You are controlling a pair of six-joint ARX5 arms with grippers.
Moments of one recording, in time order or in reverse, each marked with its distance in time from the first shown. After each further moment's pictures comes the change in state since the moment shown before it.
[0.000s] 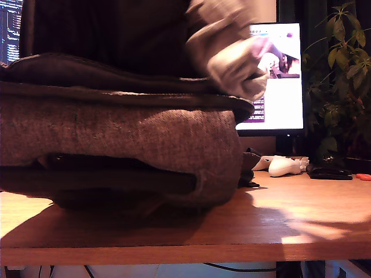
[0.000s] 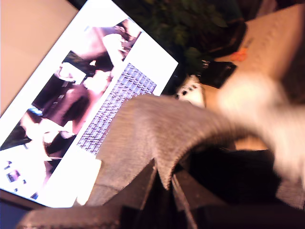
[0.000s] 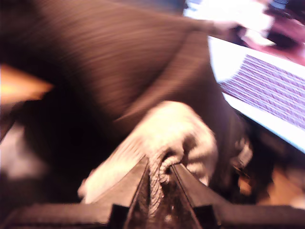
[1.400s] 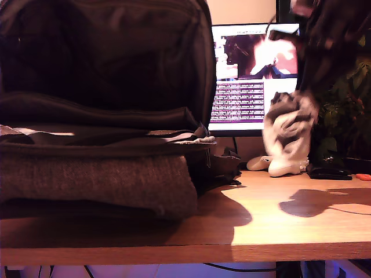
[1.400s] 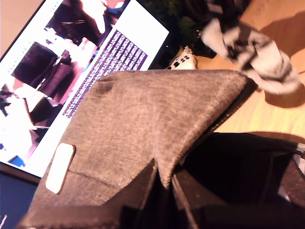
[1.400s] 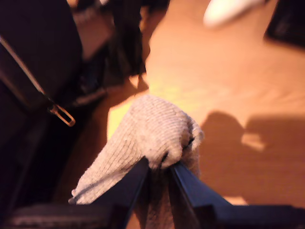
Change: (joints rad) left arm -0.024 -0.148 -0.313 0.115 -0.071 0.000; right arm -0.698 0.406 0.441 -0.581 -0.262 0.526
